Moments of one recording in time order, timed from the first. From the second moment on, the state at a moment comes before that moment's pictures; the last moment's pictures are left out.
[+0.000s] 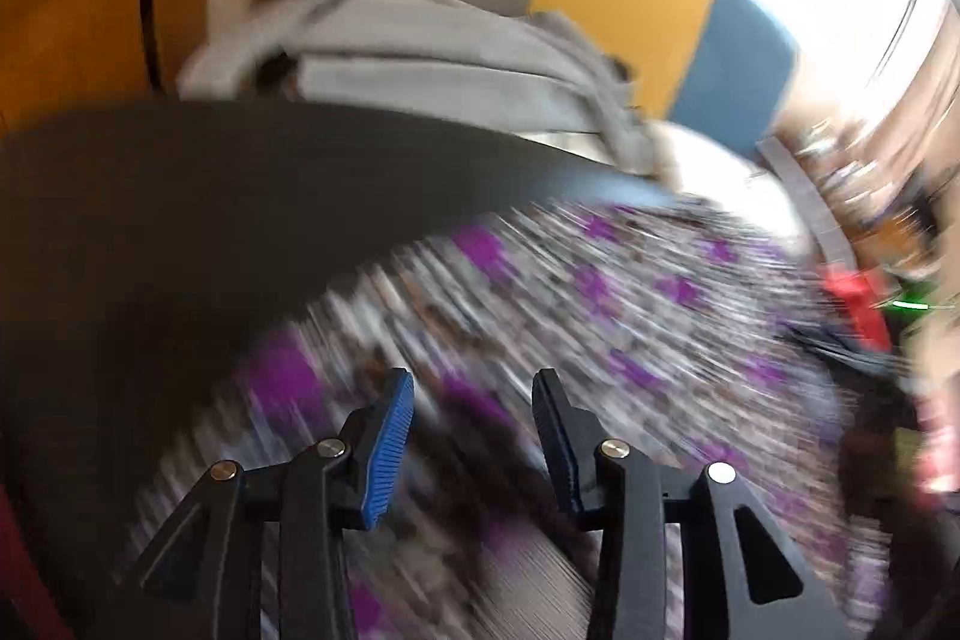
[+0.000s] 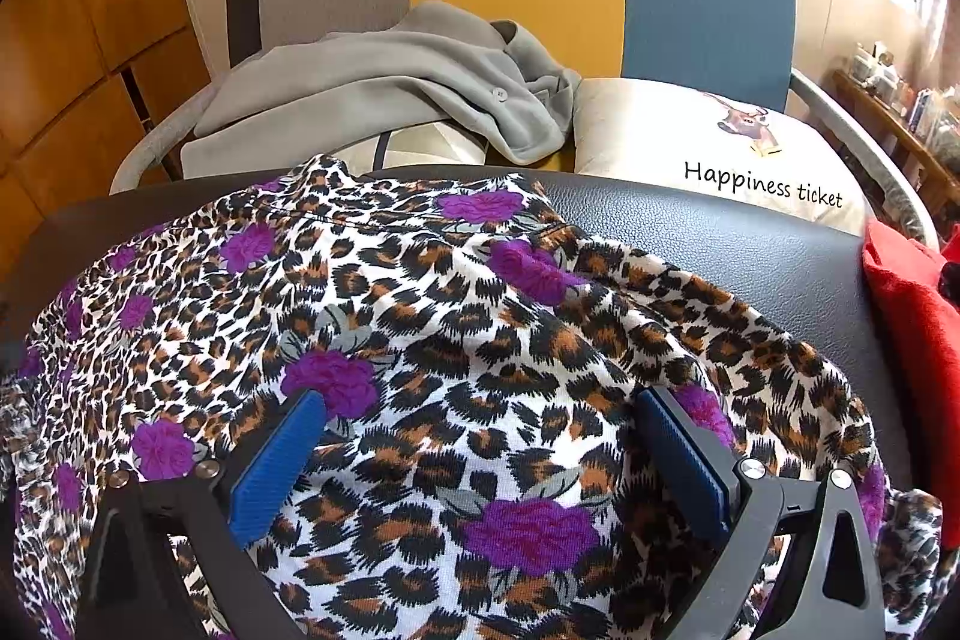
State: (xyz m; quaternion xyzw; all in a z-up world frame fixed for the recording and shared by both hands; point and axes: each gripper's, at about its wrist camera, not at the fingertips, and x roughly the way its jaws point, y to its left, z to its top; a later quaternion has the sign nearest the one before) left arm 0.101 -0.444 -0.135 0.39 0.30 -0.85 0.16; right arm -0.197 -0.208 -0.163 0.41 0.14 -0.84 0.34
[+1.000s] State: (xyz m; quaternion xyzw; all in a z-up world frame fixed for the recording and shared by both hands) left arm 0.332 -0.358 -0.112 0.38 0.27 -0.80 0.37; right arm -0.071 -0.199 -0.118 0.37 0.18 -0.80 0.43
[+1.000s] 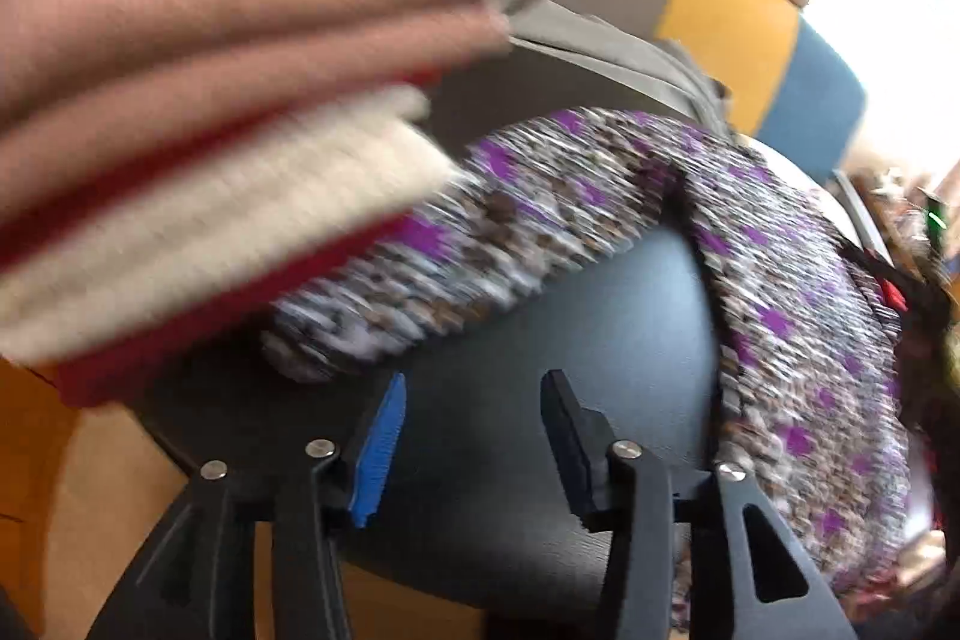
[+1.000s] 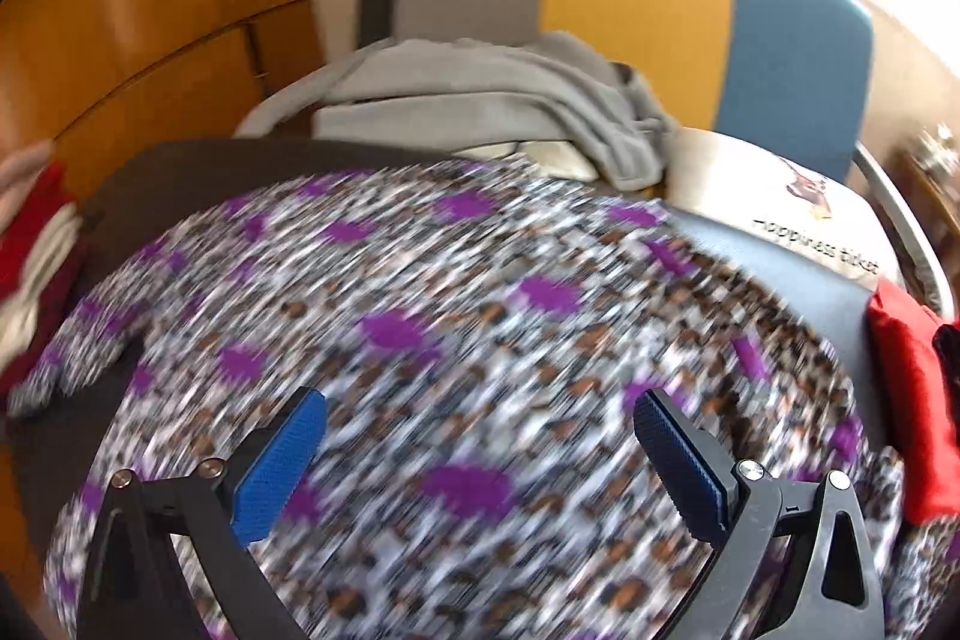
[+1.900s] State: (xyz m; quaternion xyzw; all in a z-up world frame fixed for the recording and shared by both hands) left arm 0.112 -0.512 -0.131 0.47 0.18 -0.69 0.52; right arm -0.007 -0.178 -0.166 0.38 0.20 -0.77 0.47
